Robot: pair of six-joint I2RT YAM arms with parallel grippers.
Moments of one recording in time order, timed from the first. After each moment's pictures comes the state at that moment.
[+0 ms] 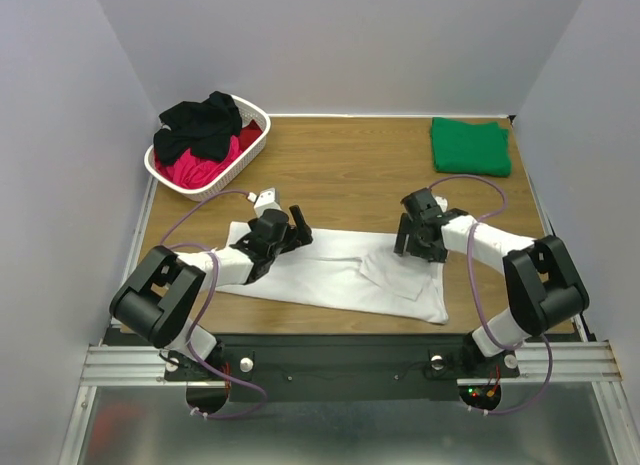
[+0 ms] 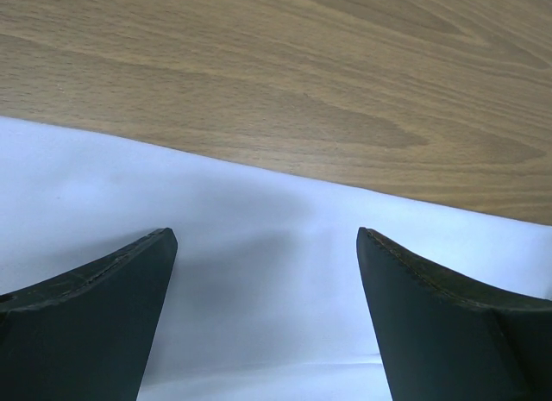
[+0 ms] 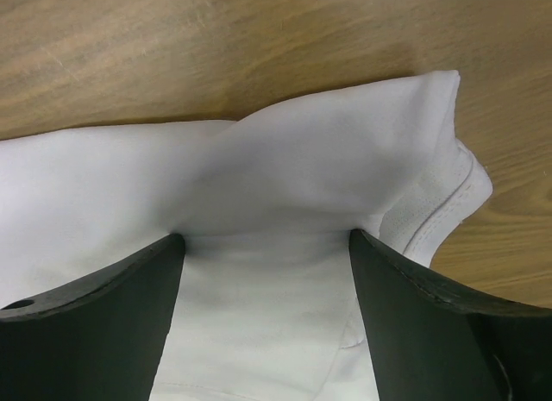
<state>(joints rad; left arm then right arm) -0.59 1.49 0.55 0.35 -0.25 -0.71 0.41 1.53 0.83 -0.50 0.27 0.63</state>
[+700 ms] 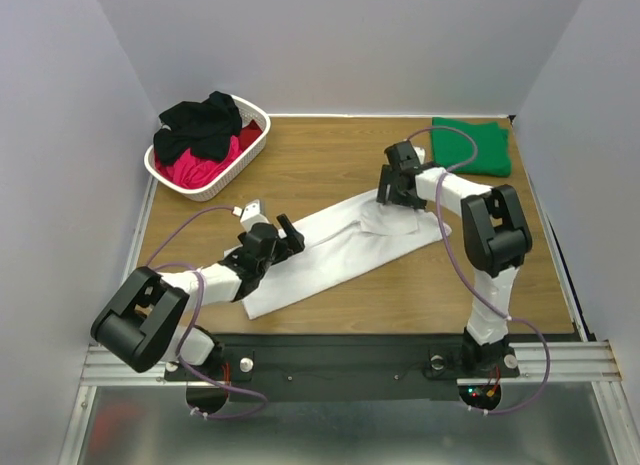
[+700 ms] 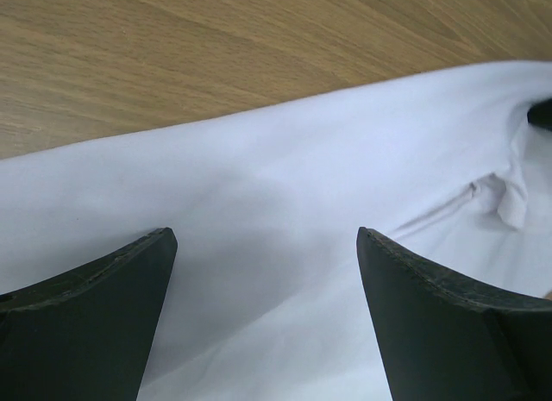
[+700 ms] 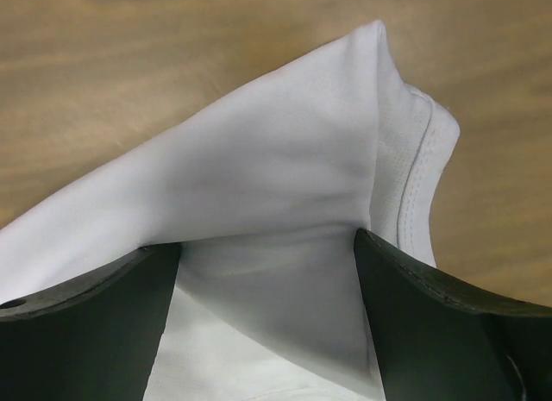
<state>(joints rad) -0.59 1.36 0.40 0.39 -0.28 -0.81 0.35 1.96 1.33 -0.44 0.32 0.50</state>
